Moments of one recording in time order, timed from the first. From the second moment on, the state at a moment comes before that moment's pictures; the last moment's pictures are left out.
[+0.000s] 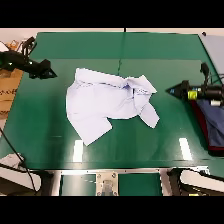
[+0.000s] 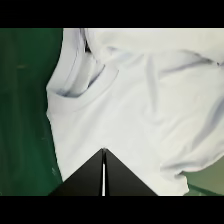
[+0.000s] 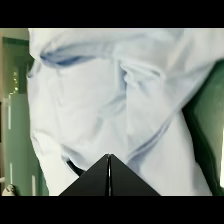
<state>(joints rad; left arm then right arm) 0.21 -1.69 1.69 0.96 -1.43 -1.32 -0.45 -1.30 0.92 -0.55 1.27 1.02</state>
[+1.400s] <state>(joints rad) 0.22 -1.45 0.77 0.68 -1.02 -1.13 -0.21 -1.13 0.61 -0.79 0.99 1.30</state>
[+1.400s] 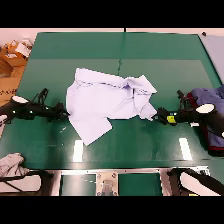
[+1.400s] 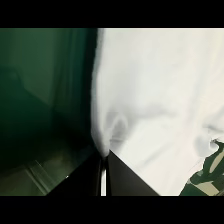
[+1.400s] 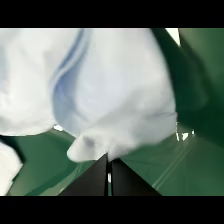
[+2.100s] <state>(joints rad) 0.29 -1.17 0.99 0.68 -1.21 -1.11 -0.67 -1.02 0.73 -0.56 1.27 1.29</state>
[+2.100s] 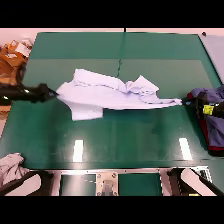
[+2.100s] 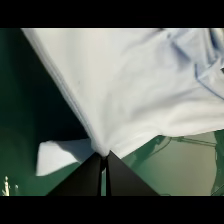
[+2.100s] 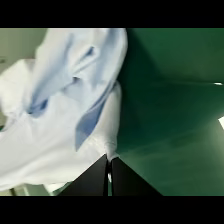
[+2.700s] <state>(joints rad) 0.29 -0.91 2.03 0.64 -1.19 -1.22 -0.78 -0.86 1.20 0.31 1.25 1.15</state>
